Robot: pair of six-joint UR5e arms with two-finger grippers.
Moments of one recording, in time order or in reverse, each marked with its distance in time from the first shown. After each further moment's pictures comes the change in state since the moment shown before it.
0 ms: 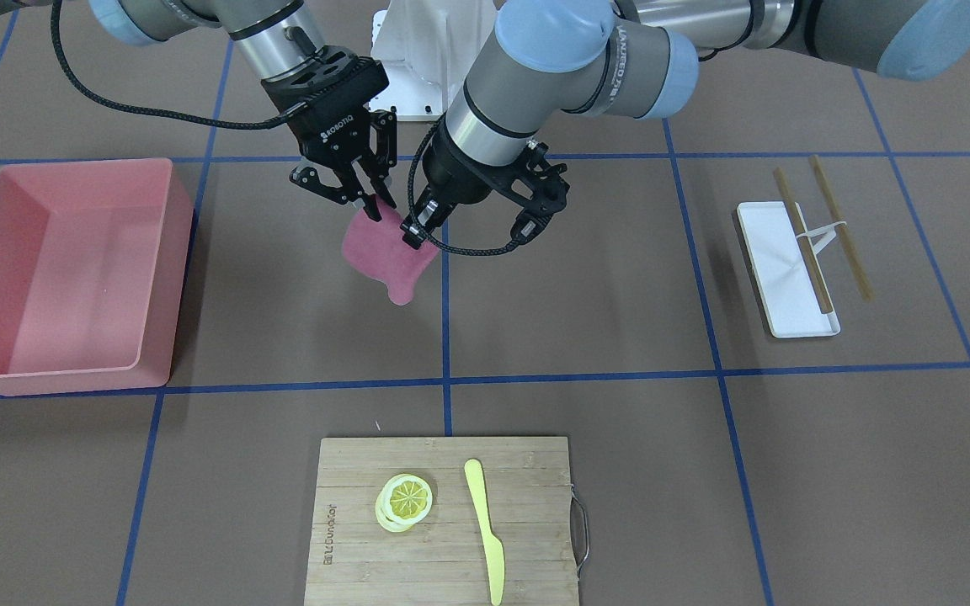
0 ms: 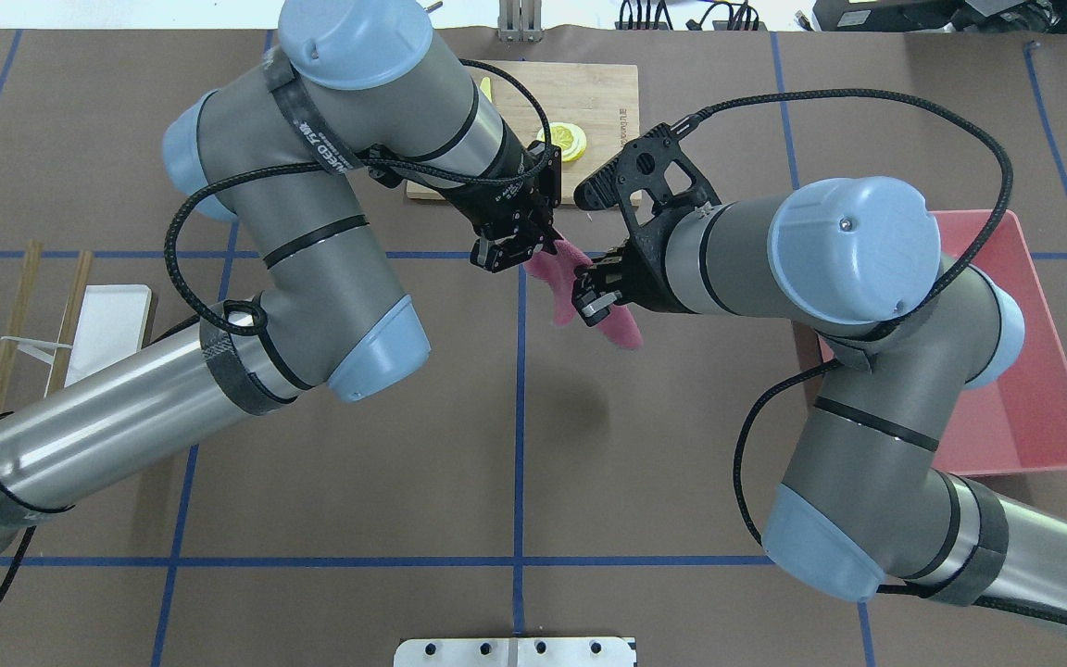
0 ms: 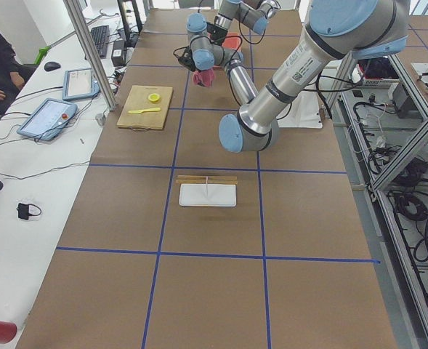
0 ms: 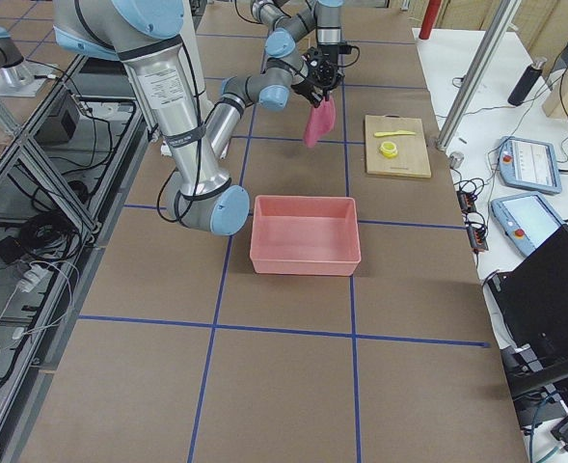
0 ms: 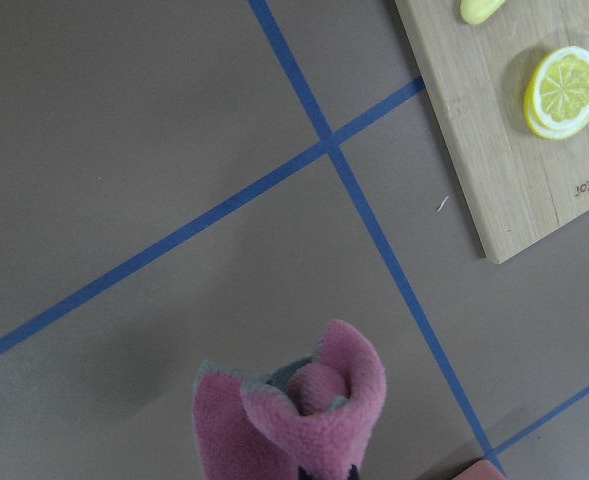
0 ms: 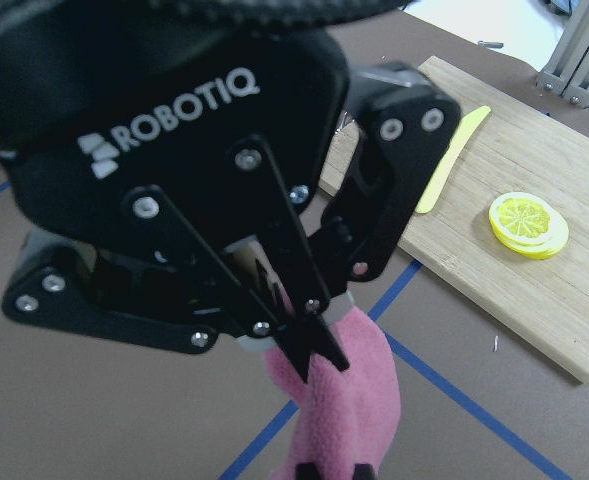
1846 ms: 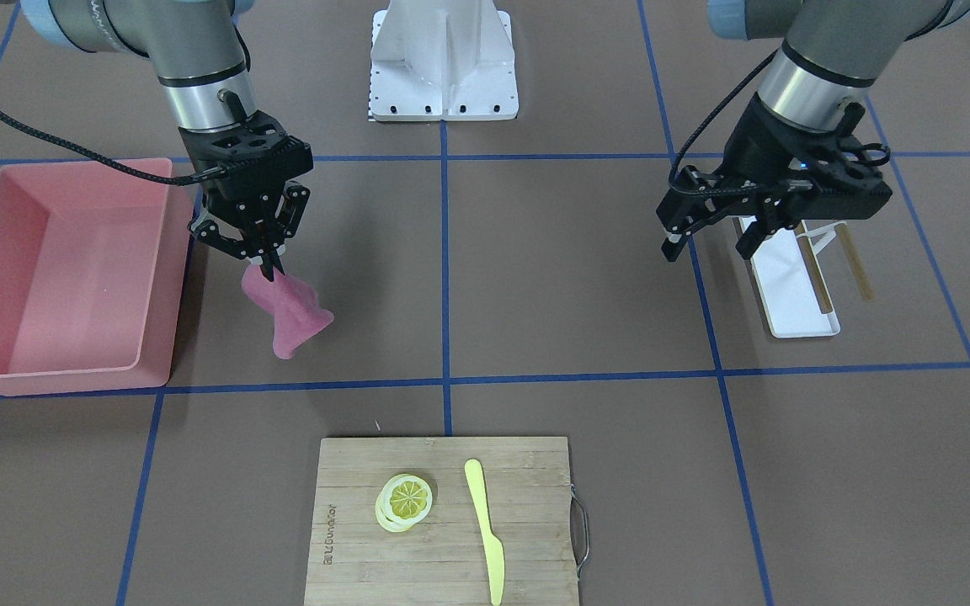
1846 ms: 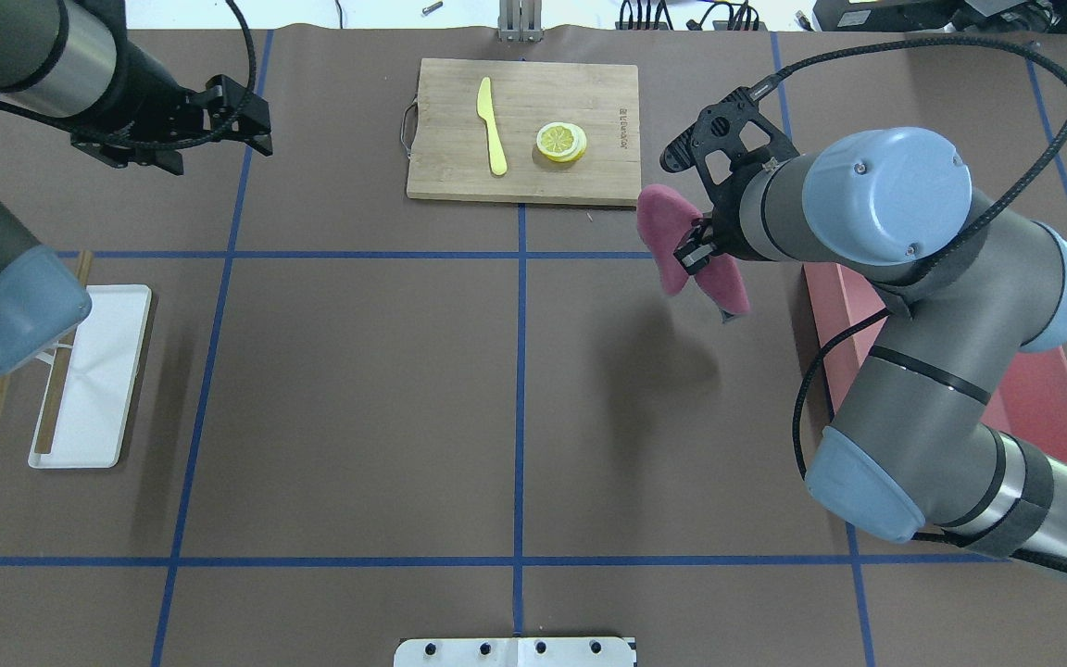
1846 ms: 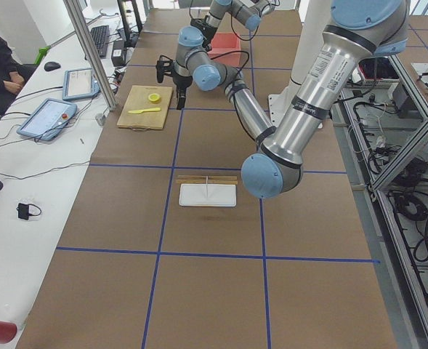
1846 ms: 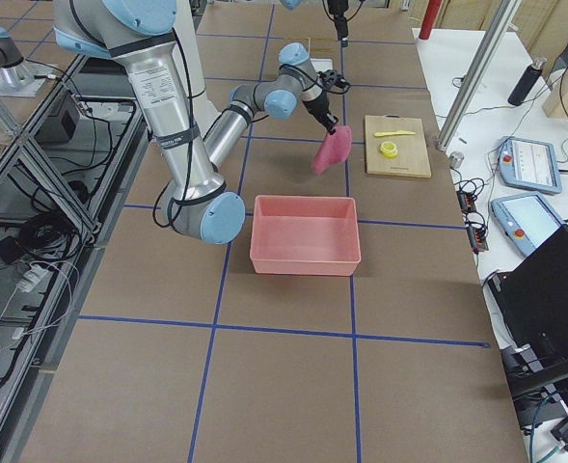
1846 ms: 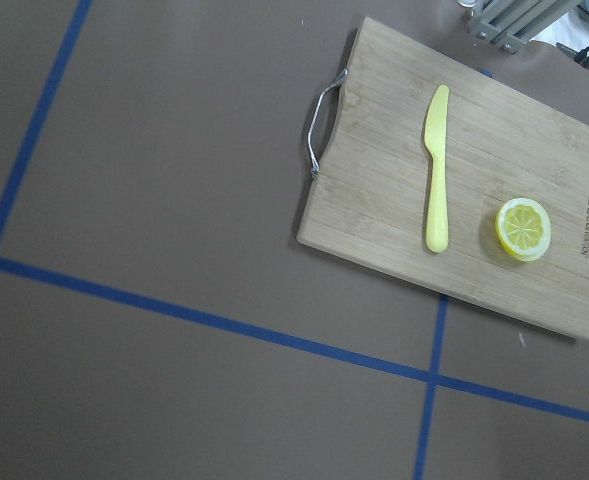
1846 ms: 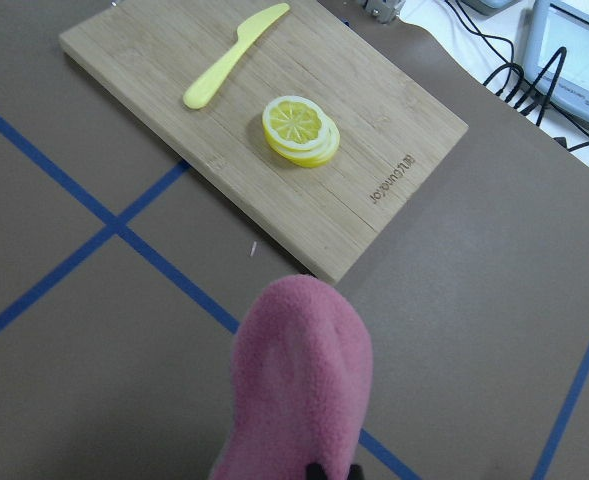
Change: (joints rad) left arm -0.284 0.452 -0.417 0.233 0.081 1.207; right arm 0.100 -0.059 -0.015 -0.221 -0.106 -0.139
